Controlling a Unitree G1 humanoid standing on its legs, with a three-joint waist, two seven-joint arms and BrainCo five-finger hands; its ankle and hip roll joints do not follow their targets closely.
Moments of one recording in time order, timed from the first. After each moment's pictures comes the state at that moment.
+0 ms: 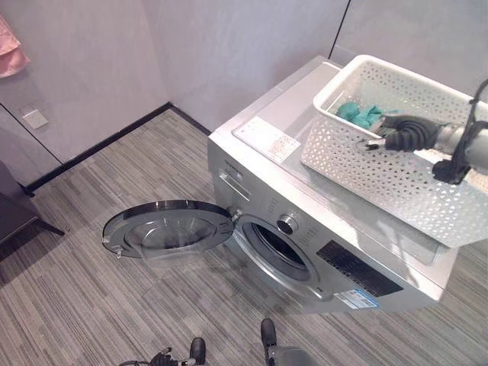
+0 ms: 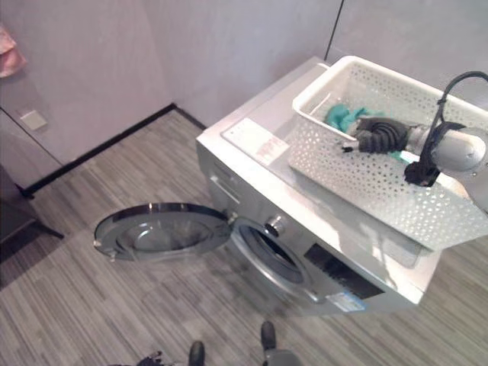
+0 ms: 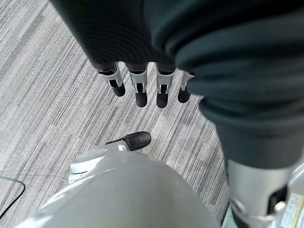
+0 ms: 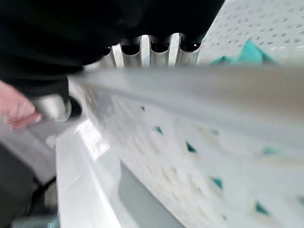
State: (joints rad) left arm 0.01 0.23 -0.19 1.29 -0.02 -0.09 0.00; right arm -1.00 -1.41 0.81 0.27 0.41 -0.11 0.37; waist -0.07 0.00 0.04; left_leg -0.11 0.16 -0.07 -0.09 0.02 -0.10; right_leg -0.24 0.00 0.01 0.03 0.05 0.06
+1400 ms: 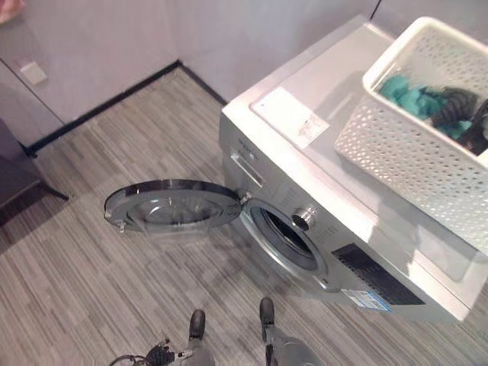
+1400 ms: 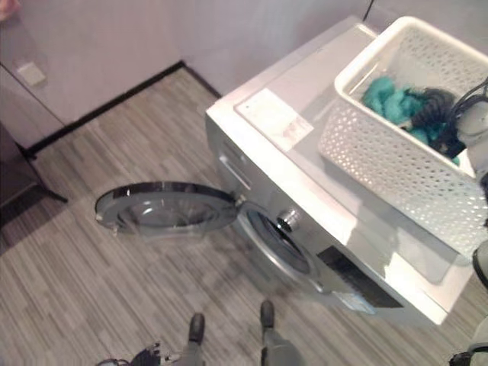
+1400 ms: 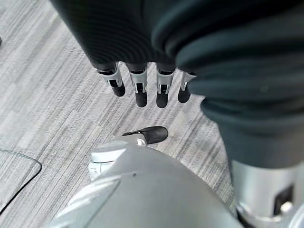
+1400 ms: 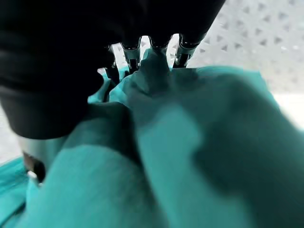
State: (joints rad) left arm 0.00 0.28 -0.27 1.23 -0.16 -0.12 -0.01; right arm -1.33 -1.14 0.95 0.97 0.21 0.01 0.33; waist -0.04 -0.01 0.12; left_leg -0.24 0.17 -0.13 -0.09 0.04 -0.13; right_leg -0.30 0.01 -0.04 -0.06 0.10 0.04
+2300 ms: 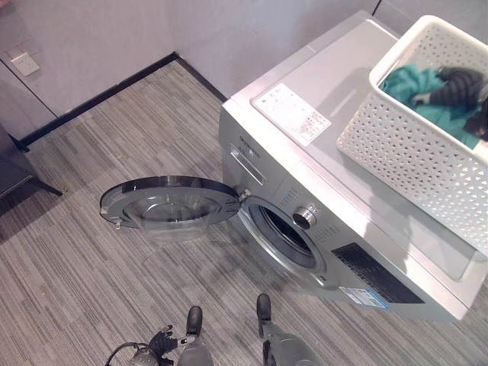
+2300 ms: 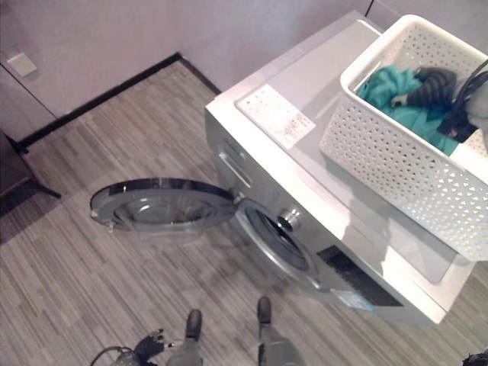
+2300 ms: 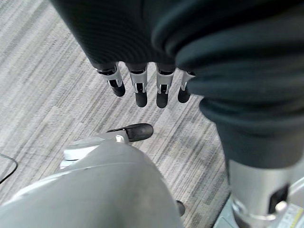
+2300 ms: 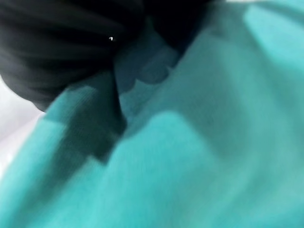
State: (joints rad) left arm -0.05 0.27 -0.28 1.24 -0.17 -0.13 -0.01; right arm -1.43 -1.22 1.00 0.89 0.36 -0.04 0.33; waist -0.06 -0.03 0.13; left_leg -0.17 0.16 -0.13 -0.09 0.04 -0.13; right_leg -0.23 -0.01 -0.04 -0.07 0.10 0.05
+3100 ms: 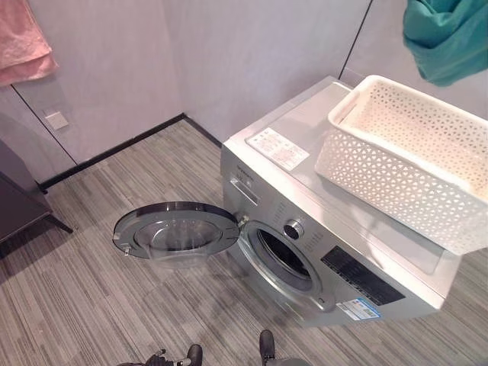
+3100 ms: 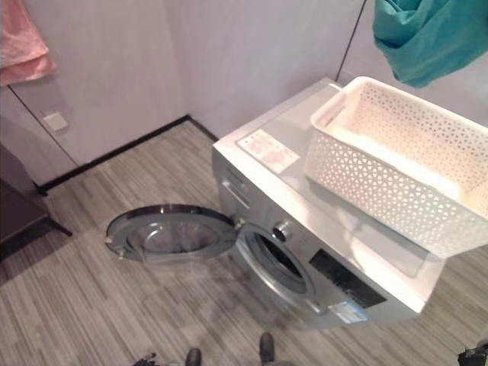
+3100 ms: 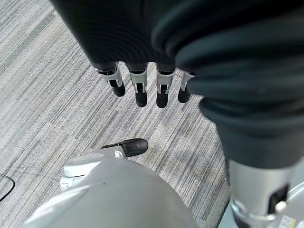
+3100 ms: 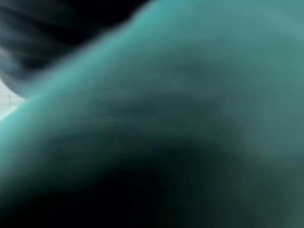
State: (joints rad) left arm 0.01 0.23 -0.24 1.31 -0.10 -0.08 0.05; right arm -1.48 -1.15 0.61 0.81 0.34 -0.08 -0.19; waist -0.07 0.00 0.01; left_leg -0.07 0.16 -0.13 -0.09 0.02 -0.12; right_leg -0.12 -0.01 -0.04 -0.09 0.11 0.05
